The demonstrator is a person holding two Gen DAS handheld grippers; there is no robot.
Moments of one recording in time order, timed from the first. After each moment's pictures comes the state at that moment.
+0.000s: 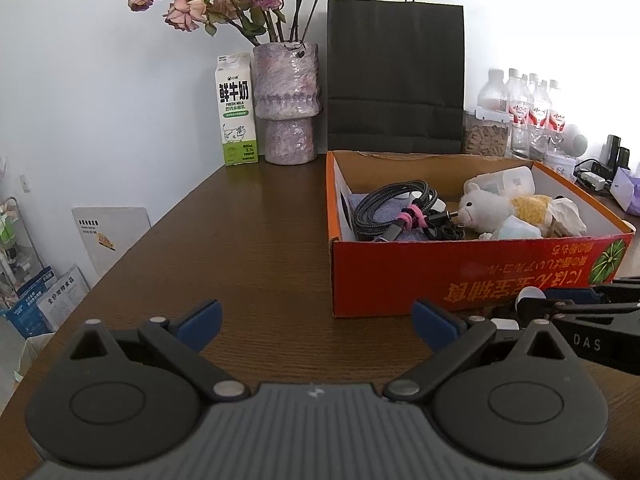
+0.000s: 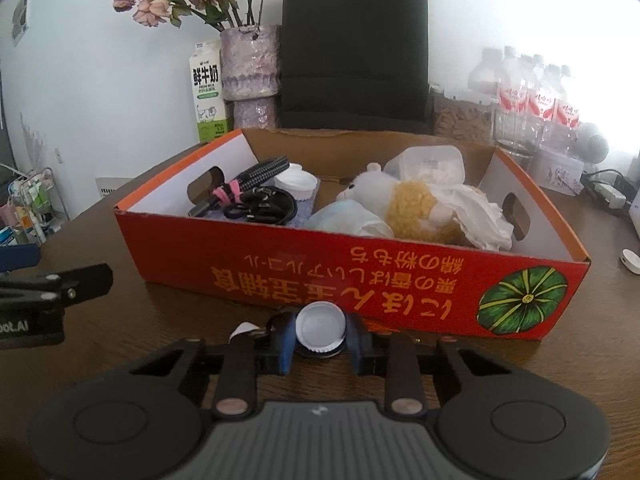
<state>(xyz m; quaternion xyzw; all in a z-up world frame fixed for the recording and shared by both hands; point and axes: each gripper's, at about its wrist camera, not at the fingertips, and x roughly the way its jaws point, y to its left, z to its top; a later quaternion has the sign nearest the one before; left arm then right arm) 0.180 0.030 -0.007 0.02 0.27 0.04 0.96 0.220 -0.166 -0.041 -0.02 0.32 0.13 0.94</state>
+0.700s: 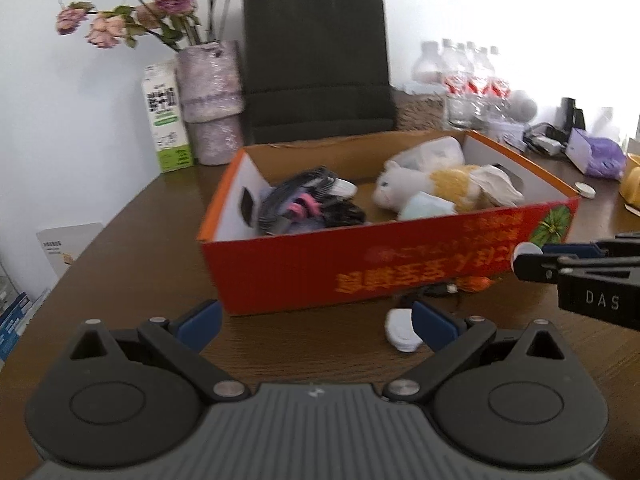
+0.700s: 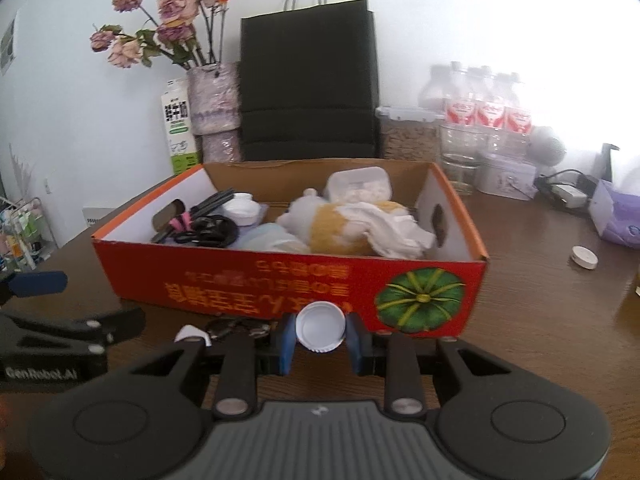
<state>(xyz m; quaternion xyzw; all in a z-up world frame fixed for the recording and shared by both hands) 0.188 -0.043 -0.016 0.06 0.29 -0.02 0.96 0.201 -0.231 -0.028 0.01 0.29 0.11 0.95</state>
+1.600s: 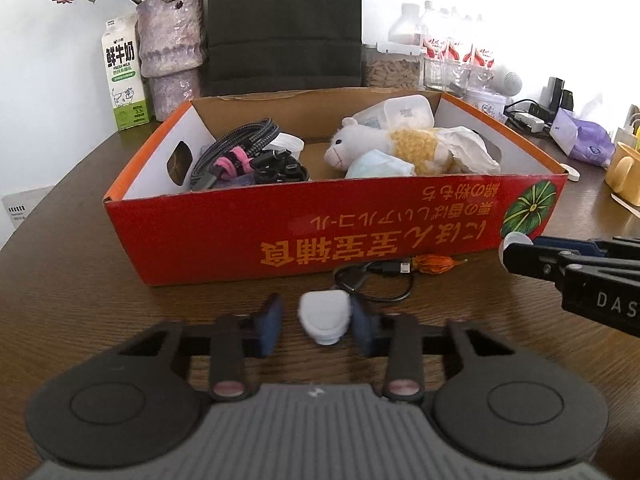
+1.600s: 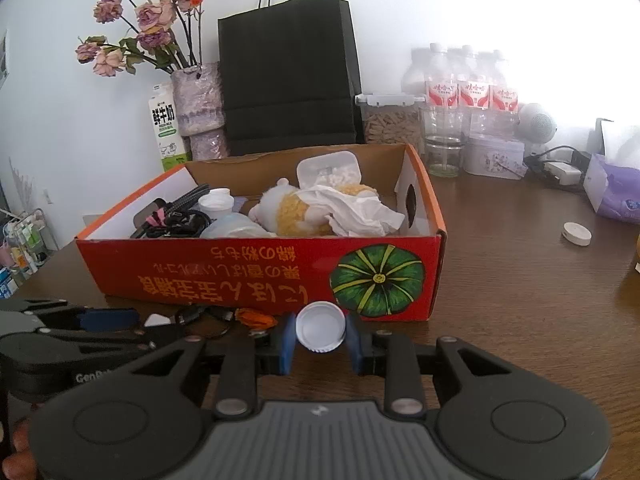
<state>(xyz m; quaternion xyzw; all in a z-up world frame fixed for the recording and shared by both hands) 0.214 -0.069 -0.040 0.03 0.34 -0.05 0.94 0.206 -0.262 -0.041 0.03 0.30 0.11 0.95</state>
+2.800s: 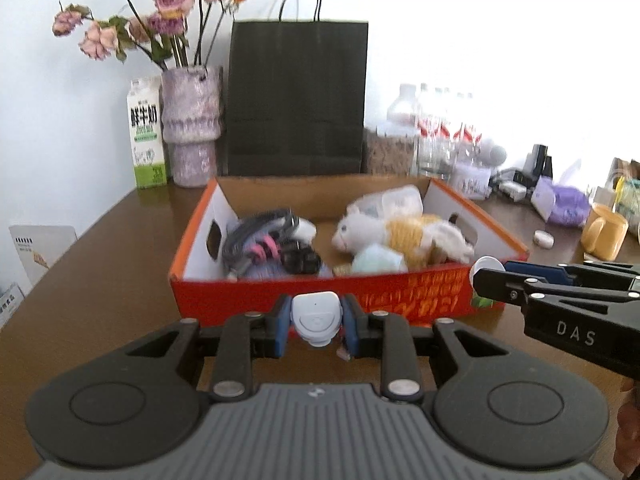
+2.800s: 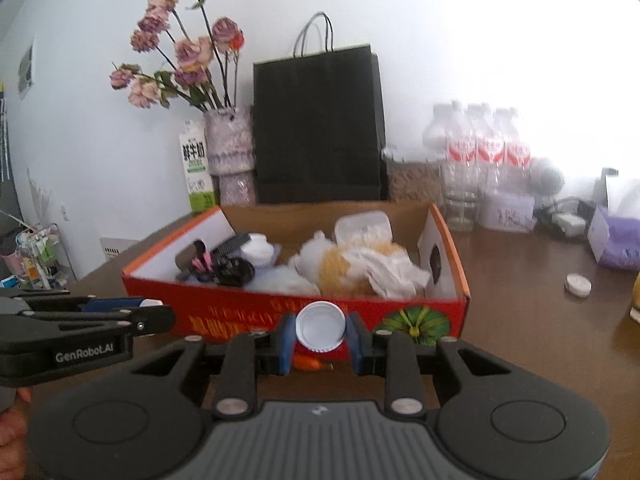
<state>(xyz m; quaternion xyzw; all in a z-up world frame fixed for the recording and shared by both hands) 0.178 -0.046 0.019 0.00 0.25 -0.05 0.97 0.178 -0.235 0.006 0.02 0.22 0.13 0.97</state>
